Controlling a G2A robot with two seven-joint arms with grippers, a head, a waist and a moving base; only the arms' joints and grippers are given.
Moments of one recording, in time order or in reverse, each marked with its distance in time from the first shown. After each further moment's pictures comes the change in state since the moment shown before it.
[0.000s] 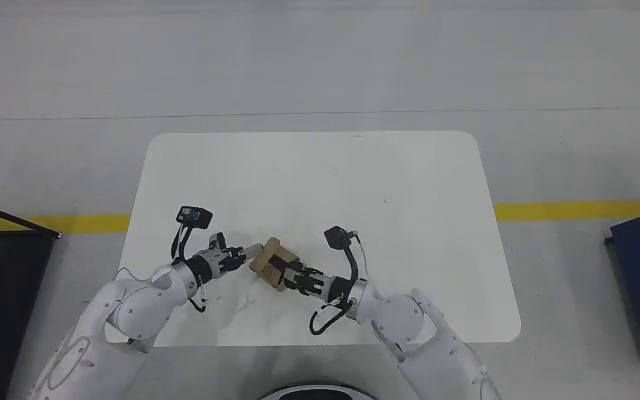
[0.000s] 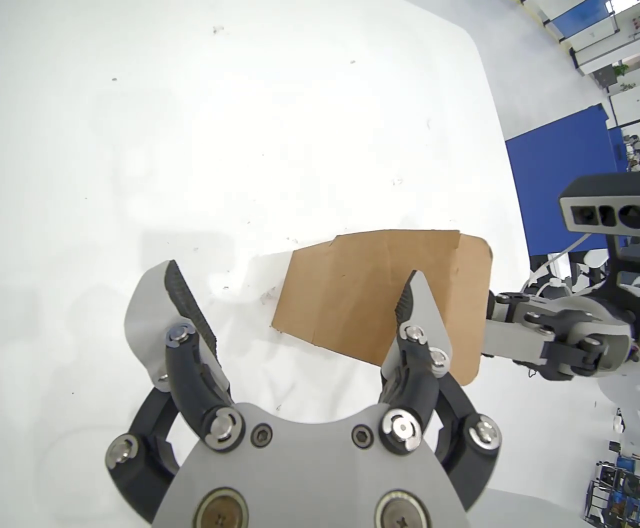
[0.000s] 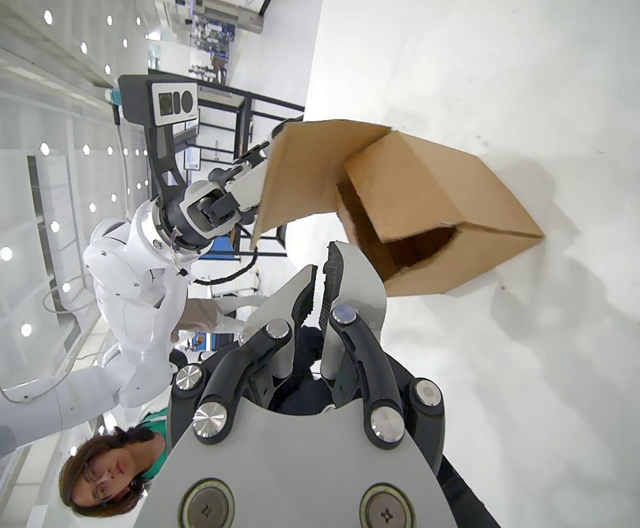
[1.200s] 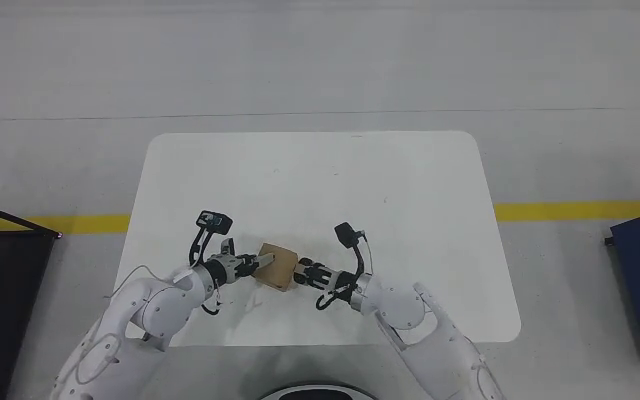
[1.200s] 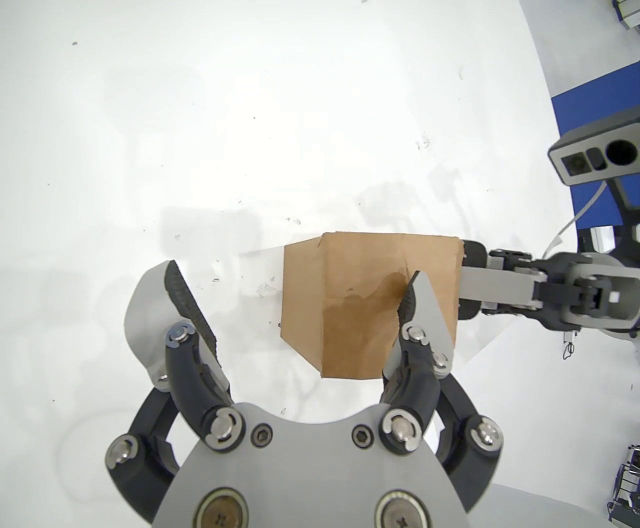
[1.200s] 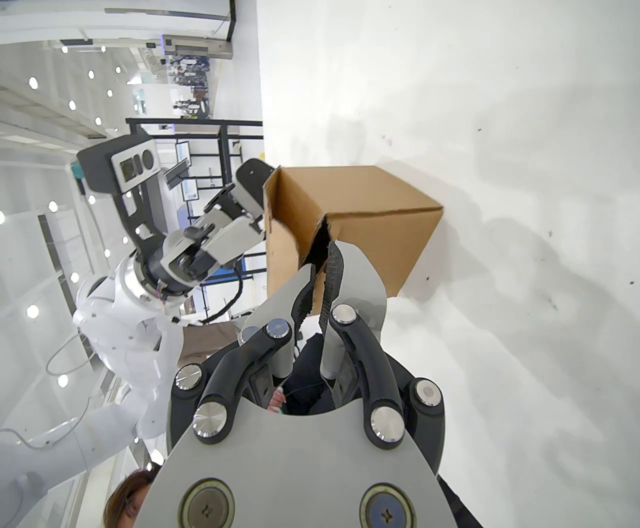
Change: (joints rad) left arm -0.049 -0.020 0.103 0.037 0.120 0.043 -0.031; right arm 0.059 0.007 0.000 0.104 0.103 0.028 0.016
